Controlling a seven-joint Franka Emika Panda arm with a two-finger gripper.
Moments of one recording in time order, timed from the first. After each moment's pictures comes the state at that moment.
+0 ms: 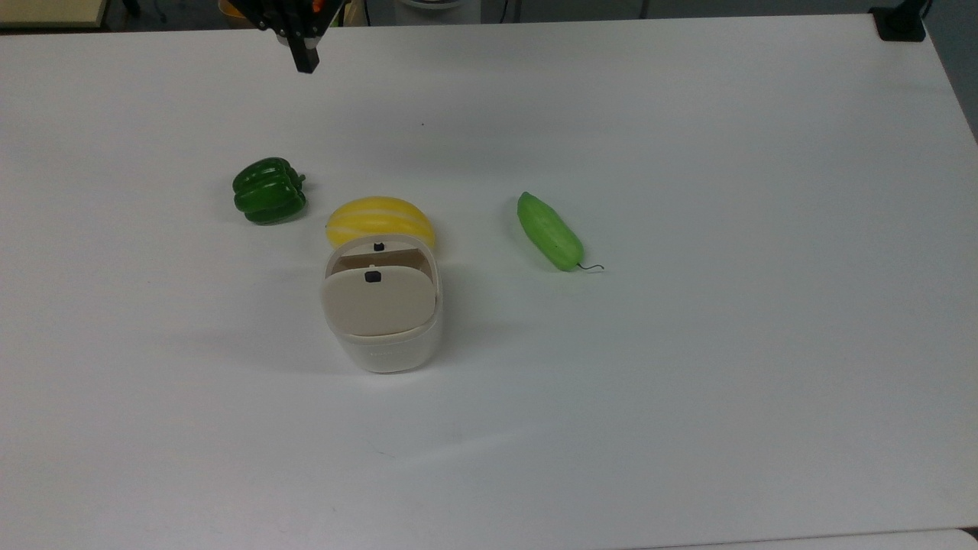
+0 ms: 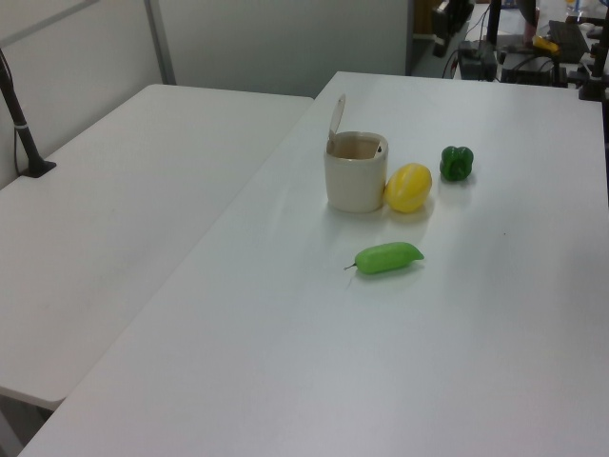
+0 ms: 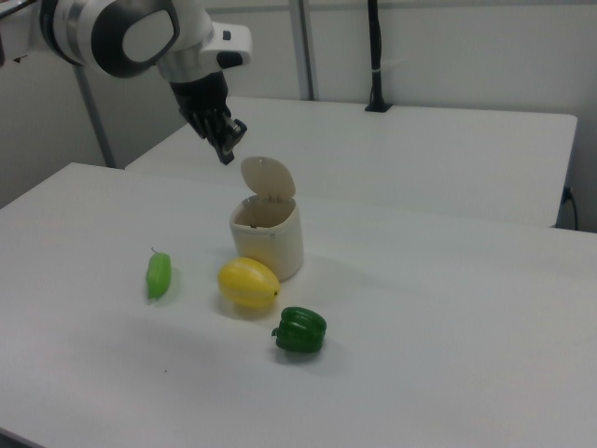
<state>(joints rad) 0.06 0.05 -0.16 -1.58 0.13 1.89 0.07</state>
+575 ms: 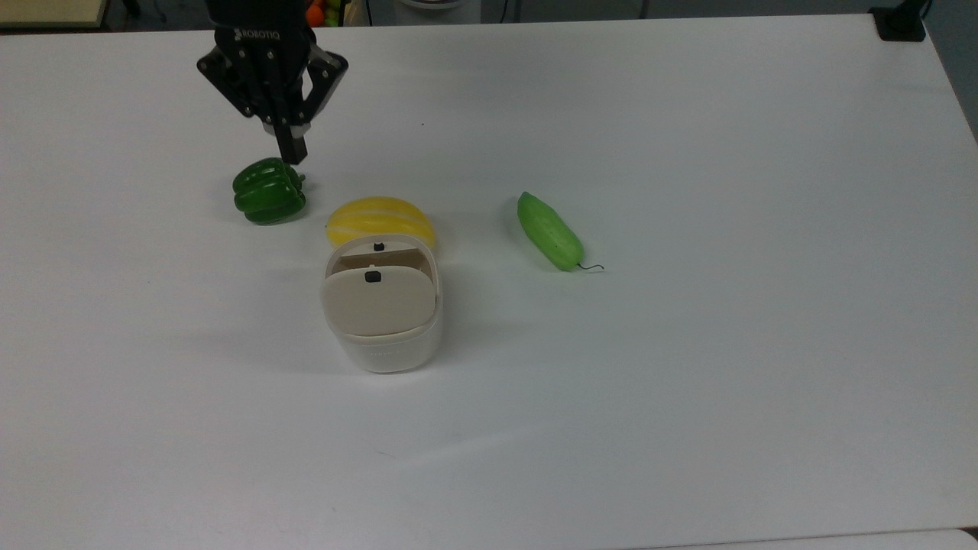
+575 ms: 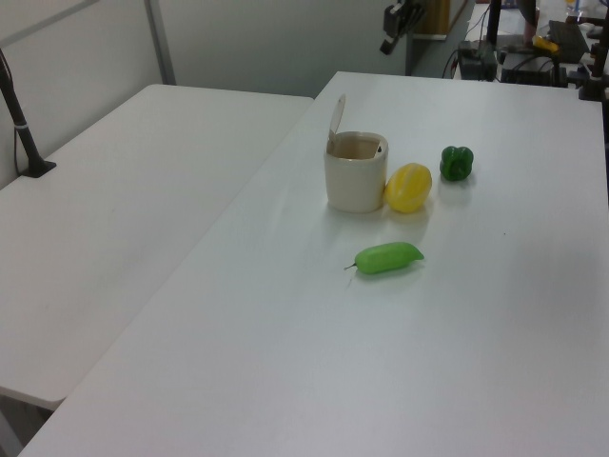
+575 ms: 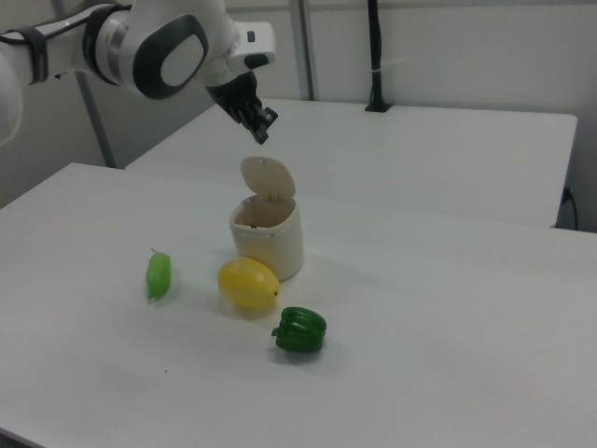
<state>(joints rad) 0.06 0.21 -0.15 -1.49 0.18 2.17 0.06</state>
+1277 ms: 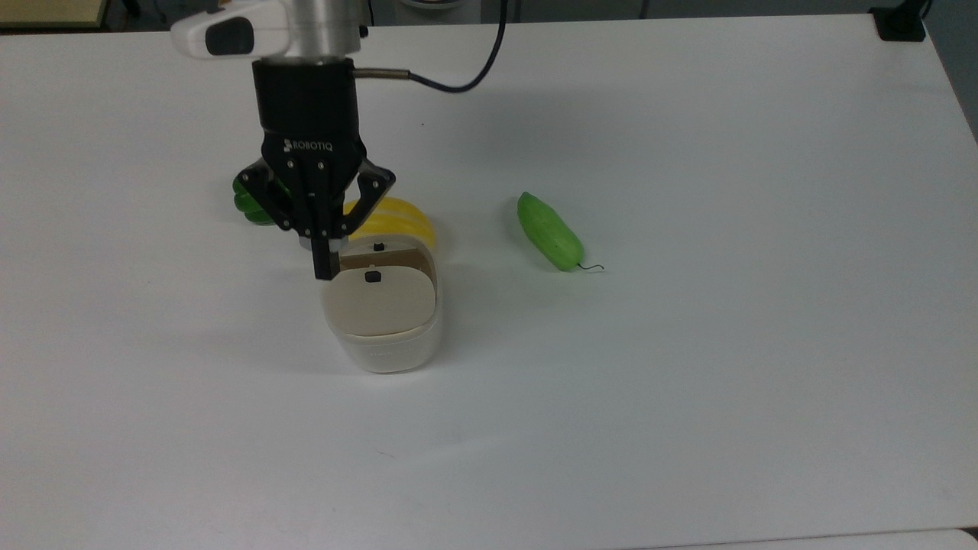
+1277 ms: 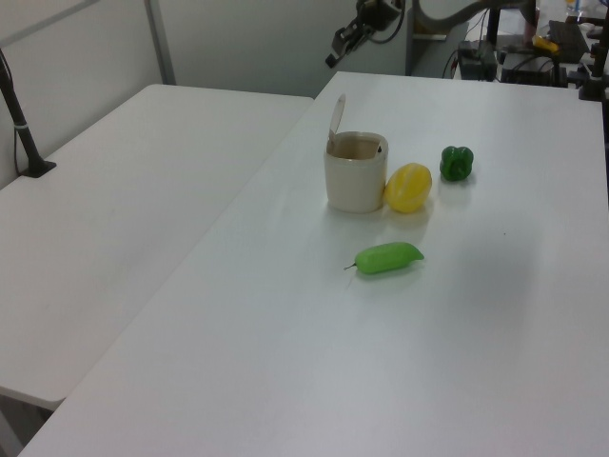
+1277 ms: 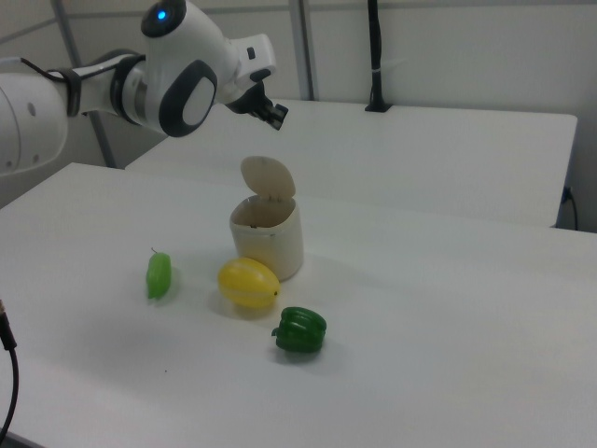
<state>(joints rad) 0.13 0.39 -0.14 -1.45 0.18 2.59 0.05</state>
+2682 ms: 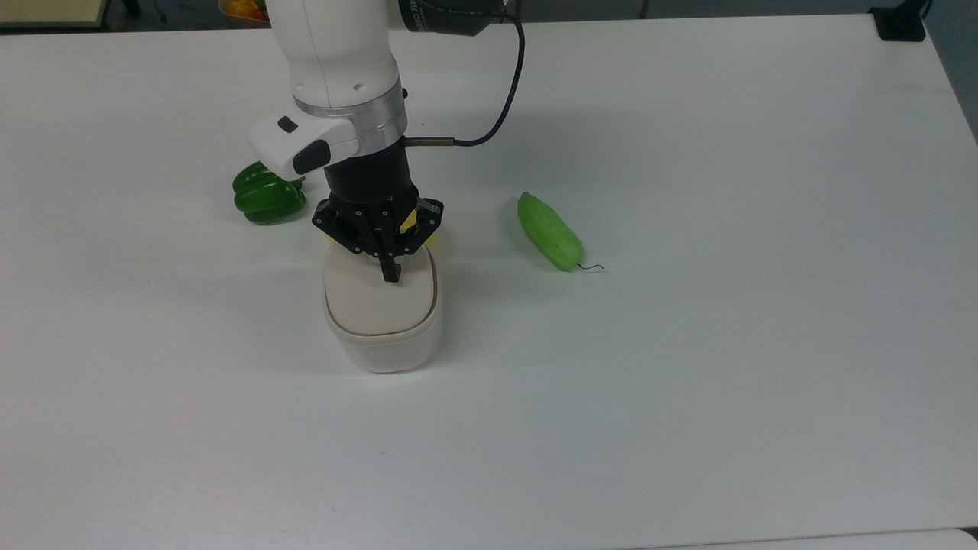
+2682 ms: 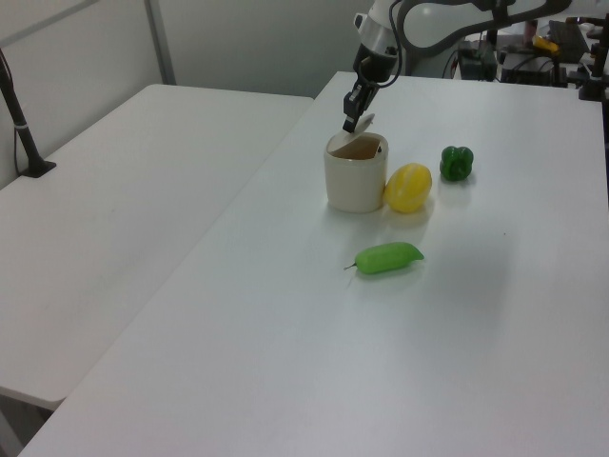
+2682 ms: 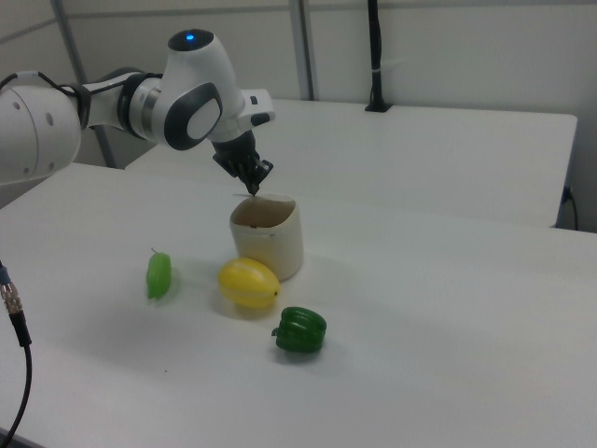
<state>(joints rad) 0.14 0.45 -0.13 -1.43 0.18 2.22 -0.03</state>
